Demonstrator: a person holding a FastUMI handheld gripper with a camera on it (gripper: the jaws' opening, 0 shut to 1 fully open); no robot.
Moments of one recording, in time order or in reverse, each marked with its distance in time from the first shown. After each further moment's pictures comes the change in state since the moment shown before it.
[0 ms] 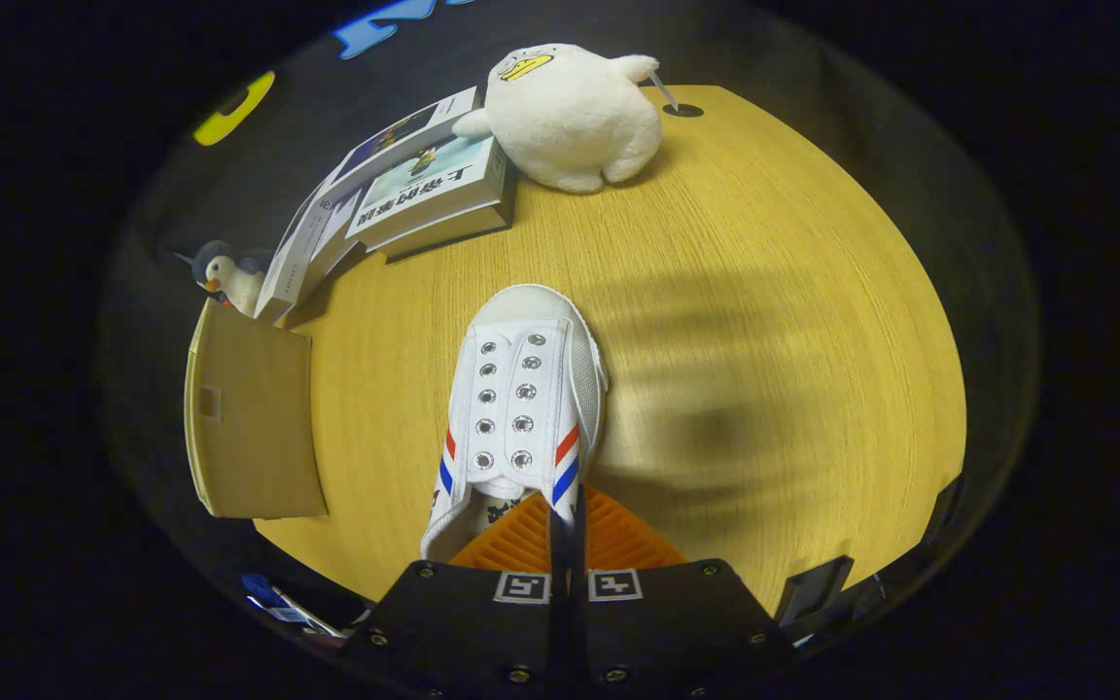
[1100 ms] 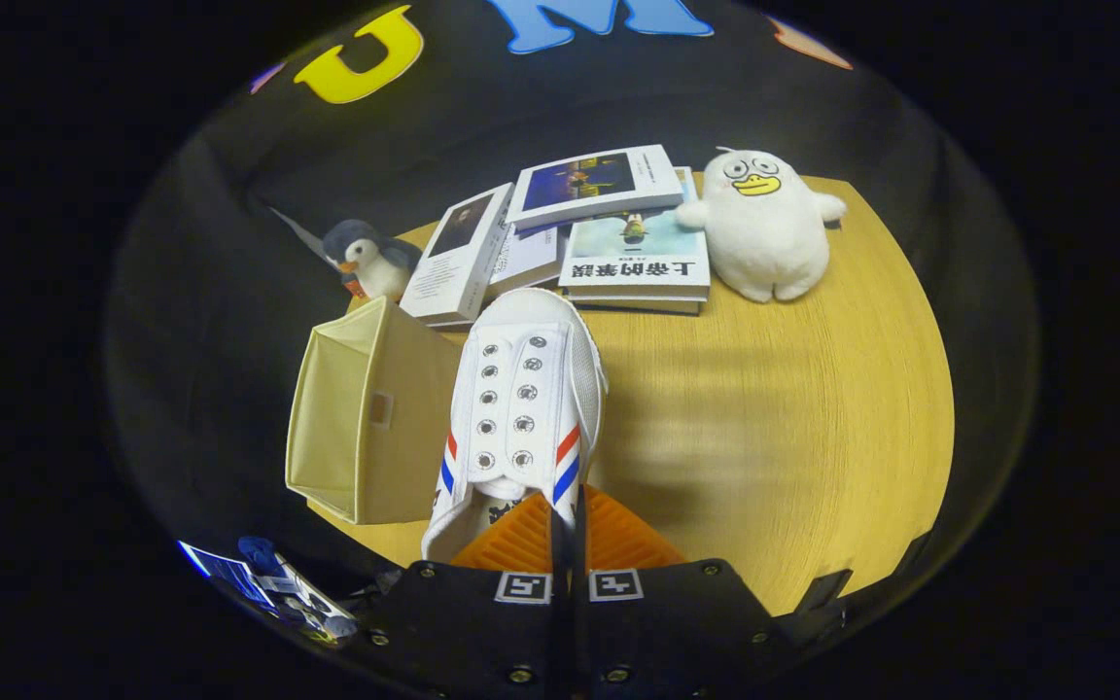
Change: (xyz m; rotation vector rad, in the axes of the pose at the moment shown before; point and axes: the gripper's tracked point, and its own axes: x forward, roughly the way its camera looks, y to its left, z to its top) arm -0.085 0.155 0.036 -0.269 -0.068 0.111
